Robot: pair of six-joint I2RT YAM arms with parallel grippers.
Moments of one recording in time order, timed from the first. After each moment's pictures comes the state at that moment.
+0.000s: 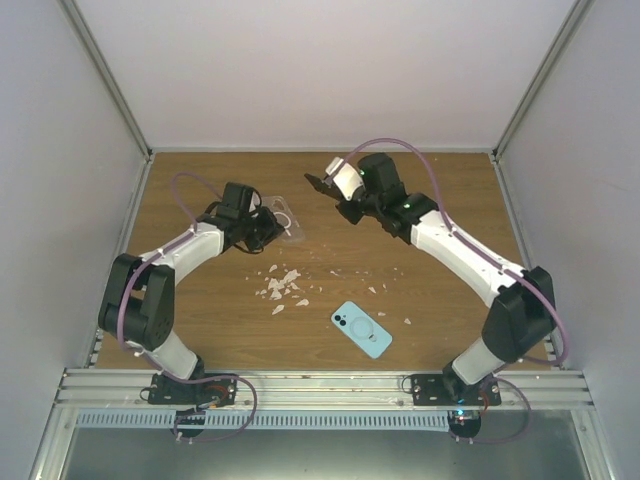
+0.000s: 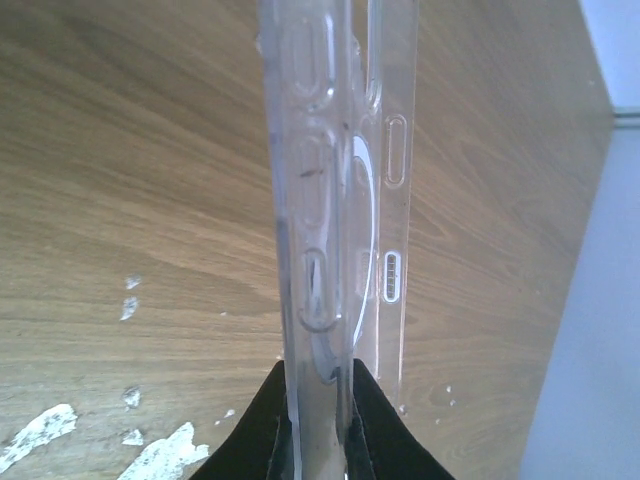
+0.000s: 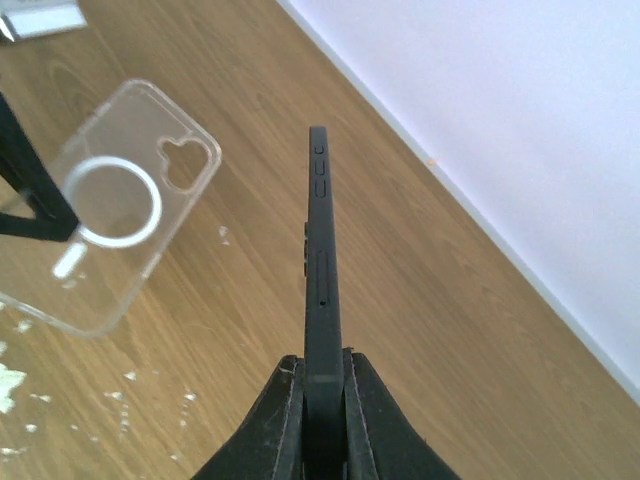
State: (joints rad) left arm -0.29 1.63 1.03 -0.29 0.36 -0.94; right arm 0.60 1.60 1.39 -0.38 -0.02 -0.41
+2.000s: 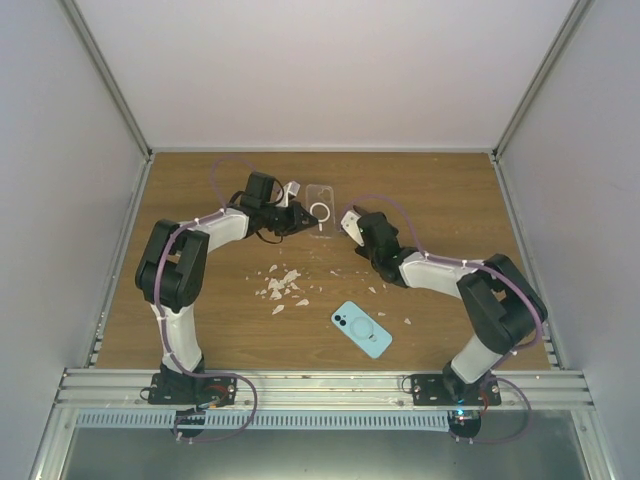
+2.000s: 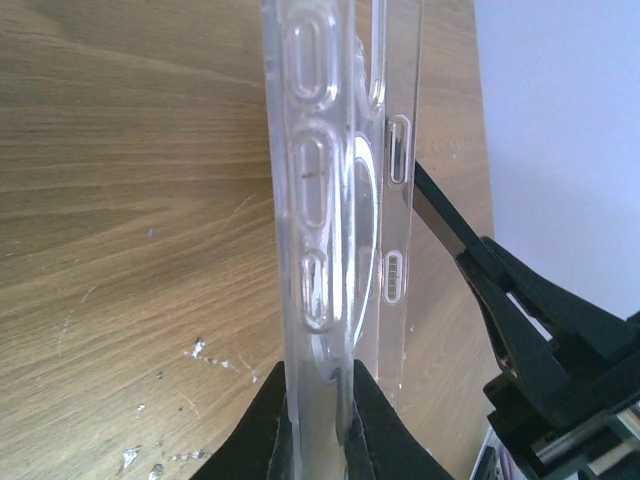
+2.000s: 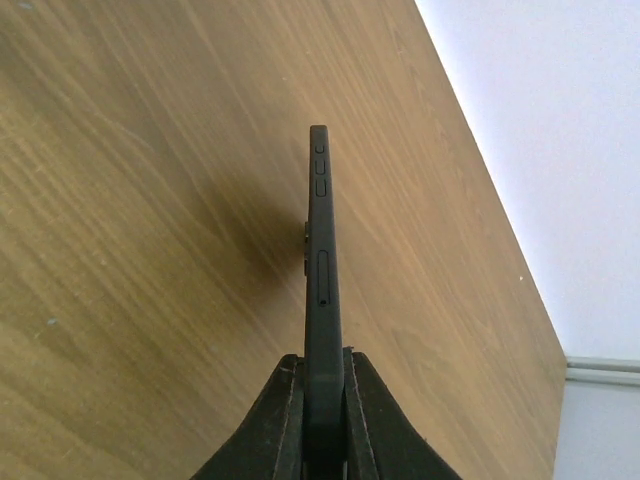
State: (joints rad) left arm -0.34 1.93 1.22 -0.07 0.74 -0.62; right arm 0.60 1.65 0.82 0.18 0.48 -0.68
